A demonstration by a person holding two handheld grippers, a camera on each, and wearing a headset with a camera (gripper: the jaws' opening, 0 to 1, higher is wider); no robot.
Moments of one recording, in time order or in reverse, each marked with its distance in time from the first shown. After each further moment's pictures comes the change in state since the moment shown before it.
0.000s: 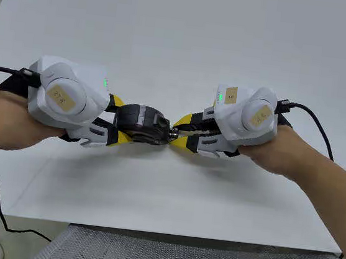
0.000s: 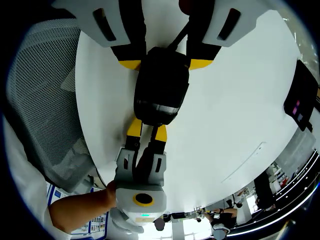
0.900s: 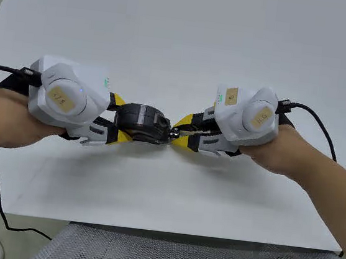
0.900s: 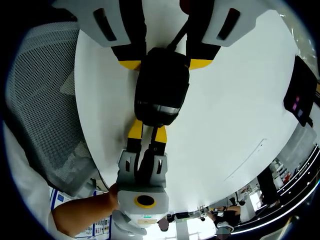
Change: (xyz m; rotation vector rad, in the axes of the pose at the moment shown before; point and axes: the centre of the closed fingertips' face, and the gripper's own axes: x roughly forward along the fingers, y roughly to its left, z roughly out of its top) left arm 0.001 -0.001 0.002 0.033 0.002 -0.003; right arm -0.003 0.001 -0.003 -0.034 0.015 -0.008
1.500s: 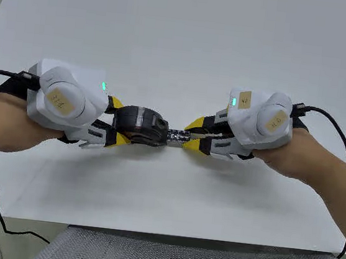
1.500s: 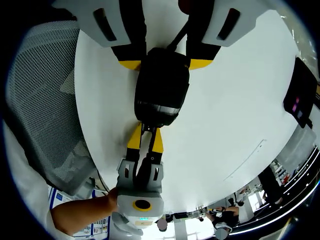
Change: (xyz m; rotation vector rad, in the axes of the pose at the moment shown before) left arm 0.000 0.001 0.000 -0.008 -0.001 0.004; right arm -0.023 -0.001 -0.015 0.001 0.030 -0.016
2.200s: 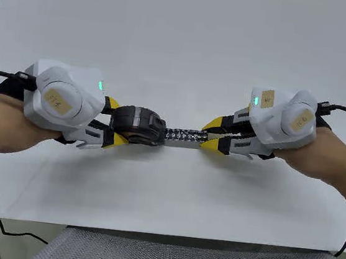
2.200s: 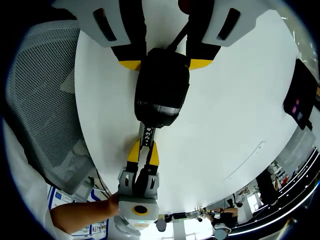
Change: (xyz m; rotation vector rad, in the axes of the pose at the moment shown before) left arm 0.000 0.000 -0.002 -0.010 0.002 0.001; right arm -0.030 -0.003 -0.018 0.011 0.035 -0.018
